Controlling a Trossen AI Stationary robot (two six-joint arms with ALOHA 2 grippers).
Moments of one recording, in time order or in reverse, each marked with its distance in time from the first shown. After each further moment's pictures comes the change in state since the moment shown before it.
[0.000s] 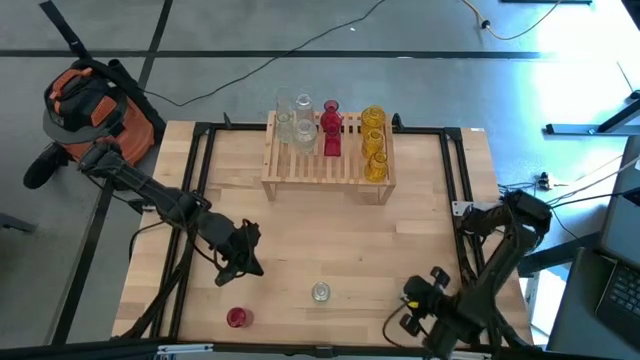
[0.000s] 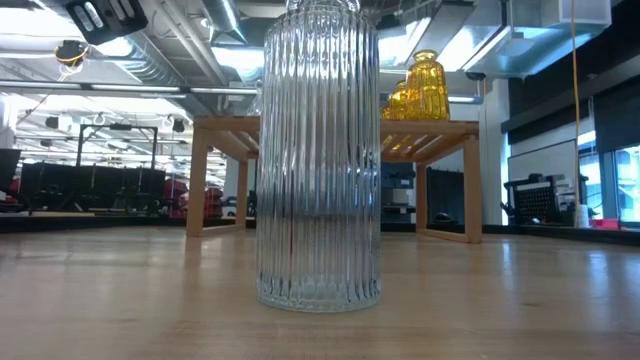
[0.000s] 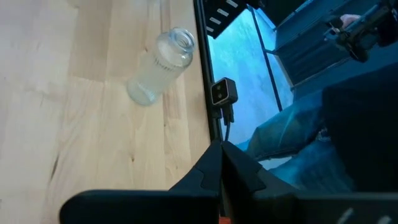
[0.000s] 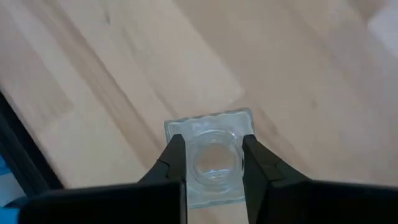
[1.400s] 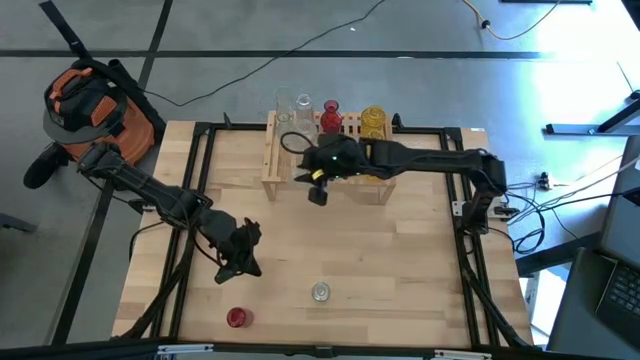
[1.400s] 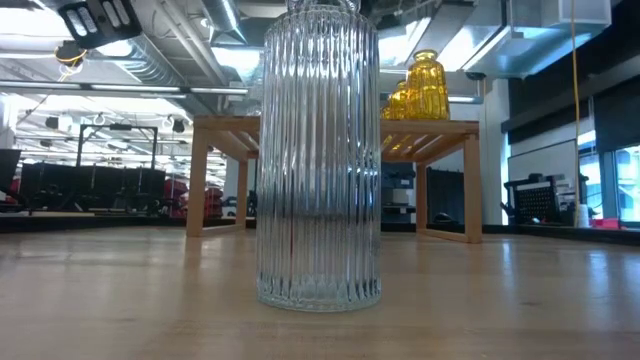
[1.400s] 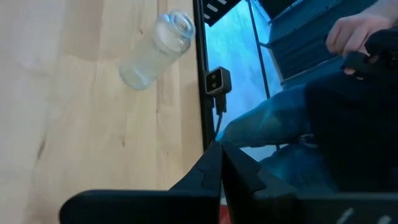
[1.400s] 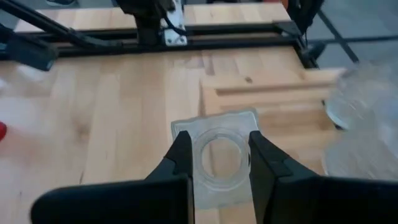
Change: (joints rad) left arm 0.033 -0.004 0.000 -0.026 0.087 -0.053; right arm -1.130 0.093 0.448 0.580 -0.410 -1.715
